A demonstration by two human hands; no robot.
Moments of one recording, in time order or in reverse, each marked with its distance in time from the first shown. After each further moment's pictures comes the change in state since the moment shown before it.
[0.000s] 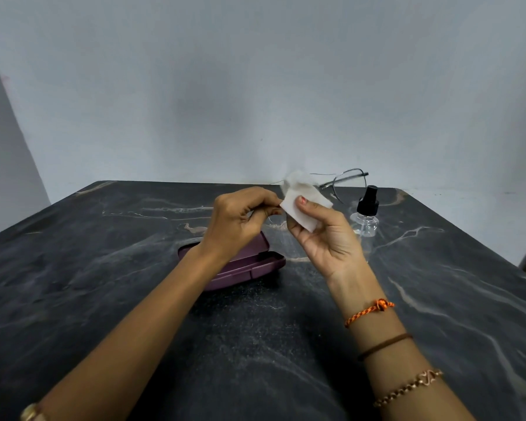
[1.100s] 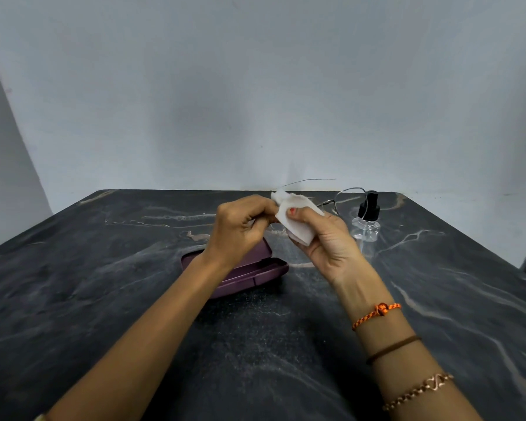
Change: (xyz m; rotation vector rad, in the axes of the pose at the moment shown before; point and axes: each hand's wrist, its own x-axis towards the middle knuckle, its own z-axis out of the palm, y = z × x) left_hand -0.001 -0.005 0.000 0.057 0.014 0.001; right_hand 0.000 0.001 0.001 -0.381 0.085 -0.002
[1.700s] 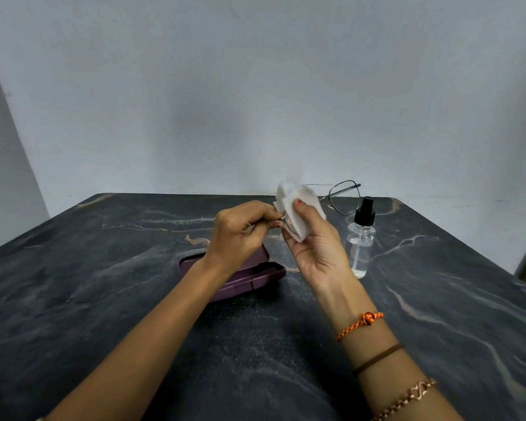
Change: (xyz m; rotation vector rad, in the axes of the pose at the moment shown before) left_hand 0.000 0.005 0.000 -0.082 0.009 0.005; right_hand -0.003 0.007 0.012 0.329 0.051 -0.054
